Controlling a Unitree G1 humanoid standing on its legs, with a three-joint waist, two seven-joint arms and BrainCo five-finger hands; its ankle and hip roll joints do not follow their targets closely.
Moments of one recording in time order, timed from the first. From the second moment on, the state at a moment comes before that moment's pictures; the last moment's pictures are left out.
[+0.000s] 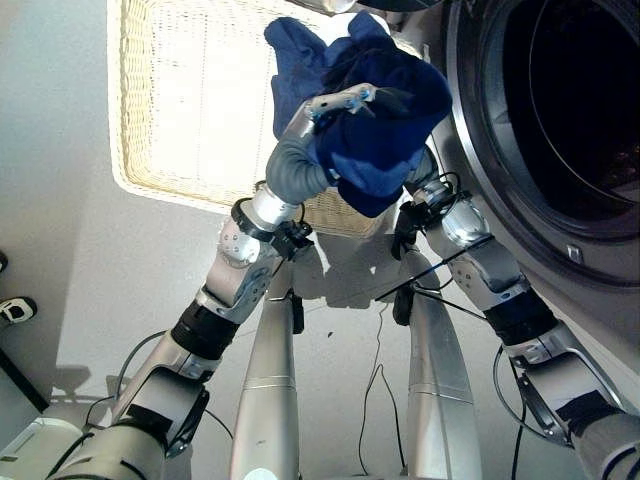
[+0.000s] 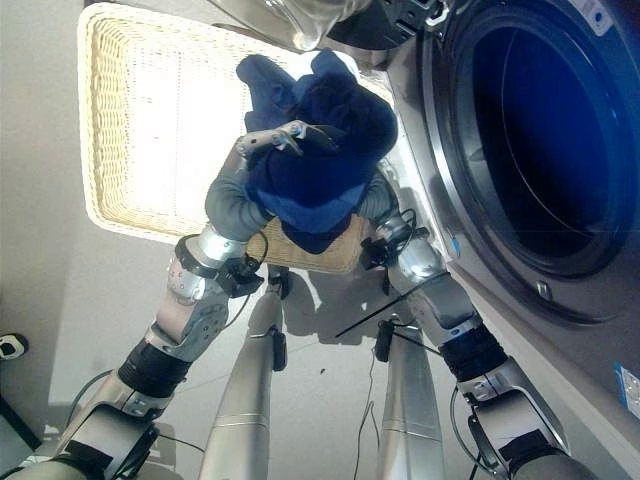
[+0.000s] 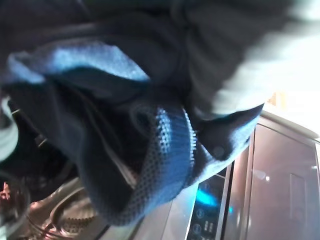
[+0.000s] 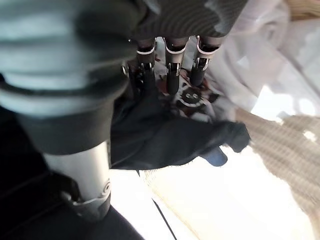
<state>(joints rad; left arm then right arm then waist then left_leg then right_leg) -0.74 0.37 -0.39 -0.06 -0.59 -0.53 -0.37 -0.77 -0.45 0.32 0.09 0.56 -0.06 -0.08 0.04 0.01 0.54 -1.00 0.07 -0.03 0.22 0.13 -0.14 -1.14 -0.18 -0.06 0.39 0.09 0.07</state>
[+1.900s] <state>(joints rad) -0.64 0.55 -0.34 0.00 0.11 -0.34 0.55 -0.70 -0.45 0.24 0.04 0.78 -0.27 -0.05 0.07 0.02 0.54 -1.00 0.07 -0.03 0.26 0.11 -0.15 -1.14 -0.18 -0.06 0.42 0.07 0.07</state>
